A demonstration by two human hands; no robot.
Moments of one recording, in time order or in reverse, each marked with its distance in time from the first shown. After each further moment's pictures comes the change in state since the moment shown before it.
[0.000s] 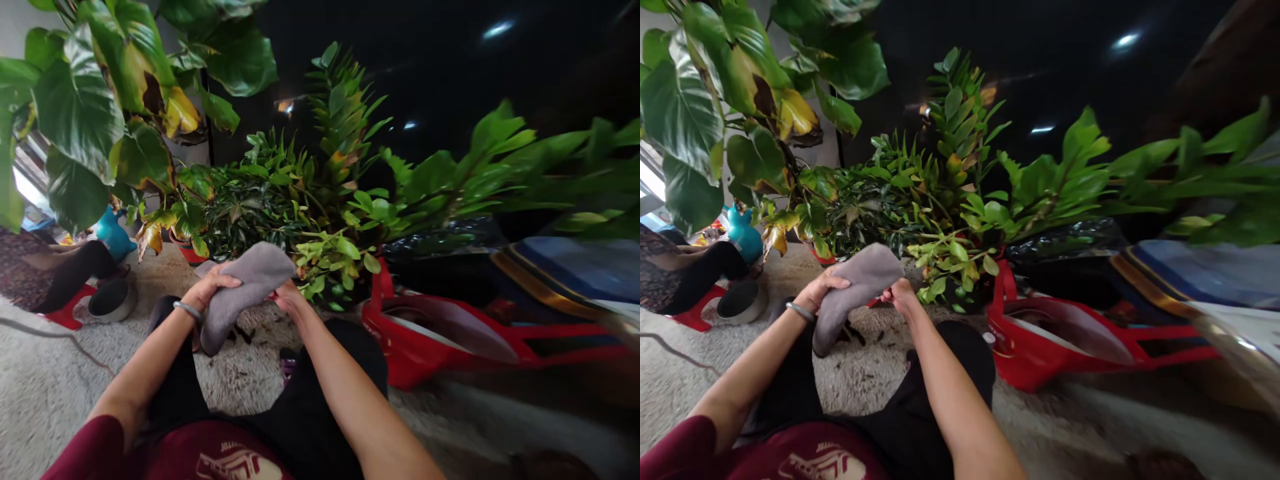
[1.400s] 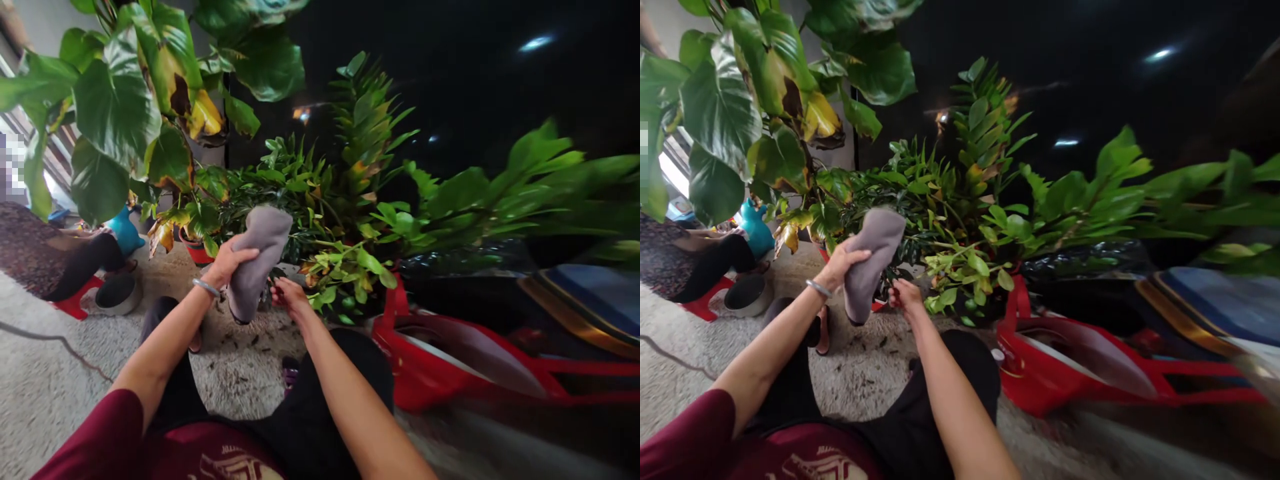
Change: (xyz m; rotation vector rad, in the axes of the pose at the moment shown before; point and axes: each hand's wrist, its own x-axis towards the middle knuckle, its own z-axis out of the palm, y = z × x) left_hand 0.038 0.025 0.012 0.077 0.234 0.336; right_hand -0.007 -0.007 0.007 -0.023 0.106 0.086
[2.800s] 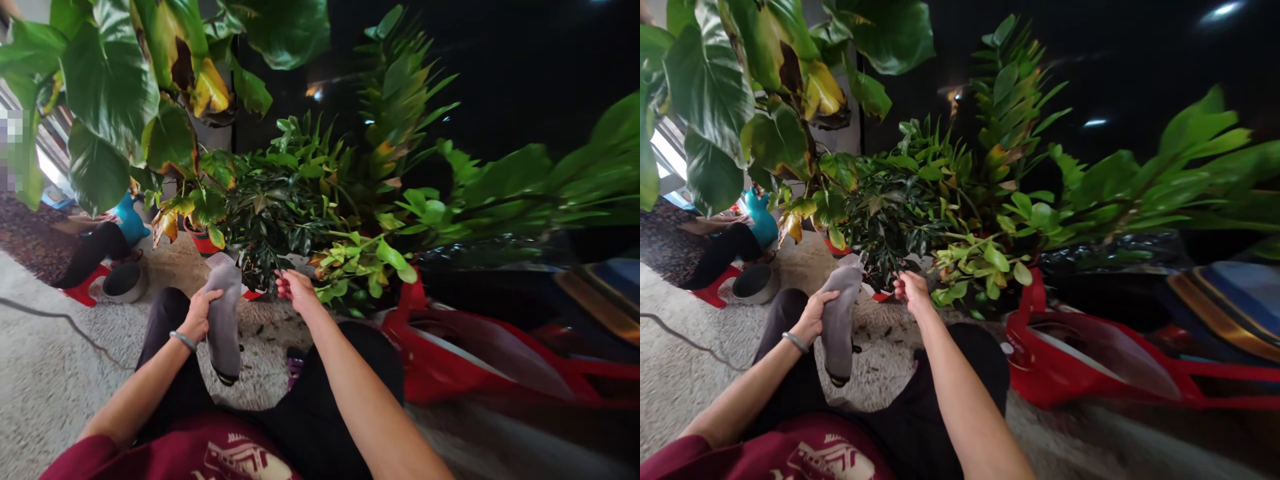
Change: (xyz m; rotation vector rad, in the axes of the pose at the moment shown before) left_hand -0.098 -0.065 -0.065 -0.115 0.555 -0.398; right_hand -0.005 -0.003 0.009 0.000 0.080 0.037
